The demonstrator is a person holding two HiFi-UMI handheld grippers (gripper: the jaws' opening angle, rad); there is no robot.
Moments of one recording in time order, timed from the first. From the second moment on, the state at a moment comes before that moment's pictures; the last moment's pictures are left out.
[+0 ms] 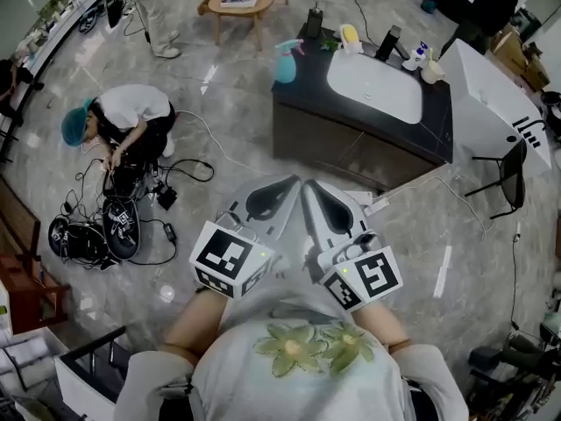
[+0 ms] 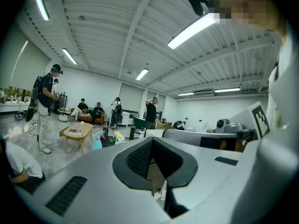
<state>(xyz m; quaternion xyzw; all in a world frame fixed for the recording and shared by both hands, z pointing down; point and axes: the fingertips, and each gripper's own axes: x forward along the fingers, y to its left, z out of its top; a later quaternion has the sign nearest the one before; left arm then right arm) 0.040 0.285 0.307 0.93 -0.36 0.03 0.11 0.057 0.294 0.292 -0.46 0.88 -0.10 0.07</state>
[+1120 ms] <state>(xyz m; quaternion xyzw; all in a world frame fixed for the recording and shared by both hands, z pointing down) -0.022 0.082 0.365 0.93 -0.32 0.08 0.16 -0.013 0.095 0.337 -0.45 0.89 -0.08 -0.02</state>
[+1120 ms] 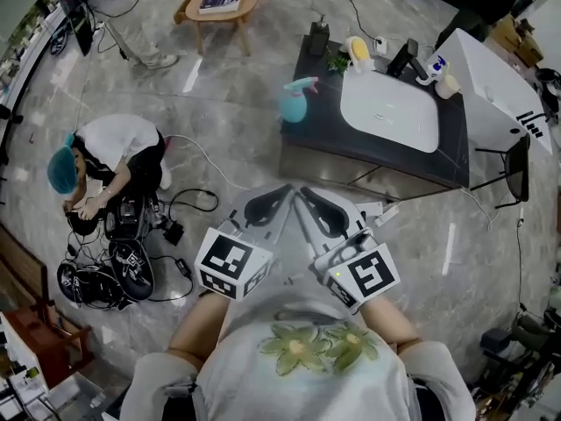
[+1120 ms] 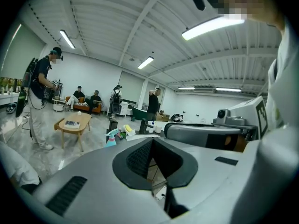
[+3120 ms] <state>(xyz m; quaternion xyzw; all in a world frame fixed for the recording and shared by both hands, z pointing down) 0.008 -0.125 0.399 0.94 -0.28 0.11 0.17 0.042 -0.142 0.419 -0.35 0.89 0.04 -0.29</state>
